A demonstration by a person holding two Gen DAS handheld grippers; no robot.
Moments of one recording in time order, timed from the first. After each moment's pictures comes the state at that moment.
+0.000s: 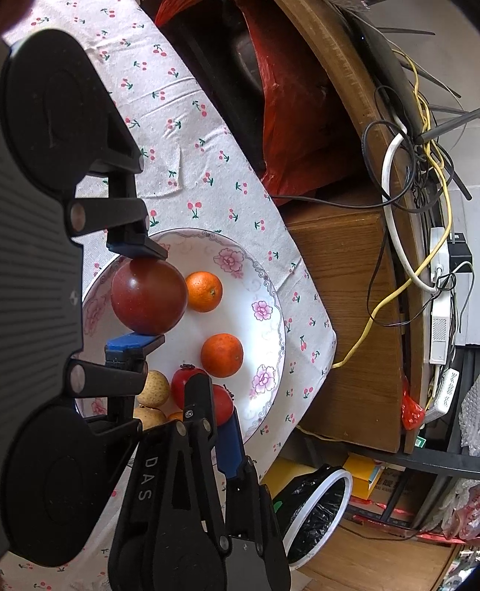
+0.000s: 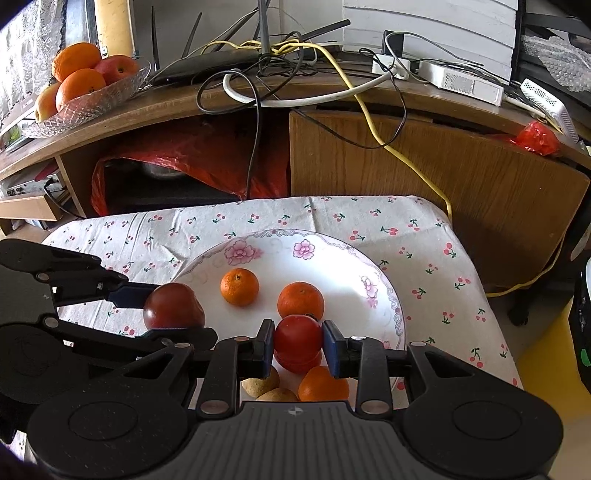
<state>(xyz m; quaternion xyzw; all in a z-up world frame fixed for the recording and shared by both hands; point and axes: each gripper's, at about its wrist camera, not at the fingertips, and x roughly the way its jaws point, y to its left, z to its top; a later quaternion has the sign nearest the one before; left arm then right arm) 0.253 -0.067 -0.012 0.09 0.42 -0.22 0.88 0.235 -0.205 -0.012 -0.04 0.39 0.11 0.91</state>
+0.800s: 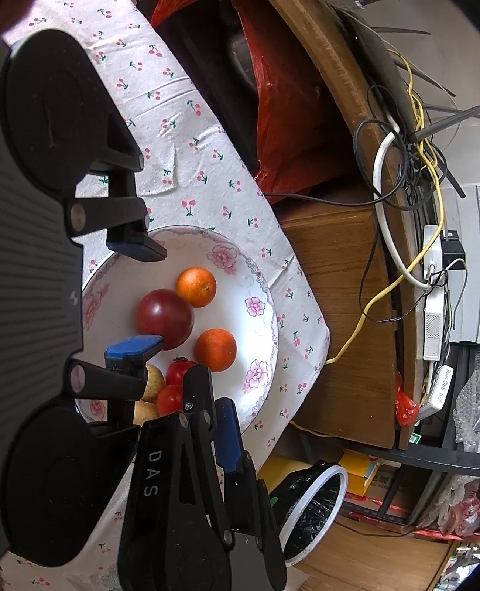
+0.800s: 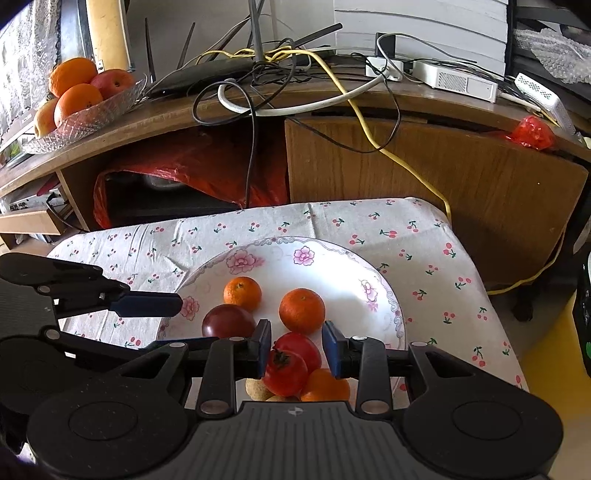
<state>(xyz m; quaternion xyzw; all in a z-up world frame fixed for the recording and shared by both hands) 0.251 -0.066 -0.007 0.09 0.41 -0.23 0.88 0.234 -0.210 -0.009 -0.02 0.39 0.12 0.91</state>
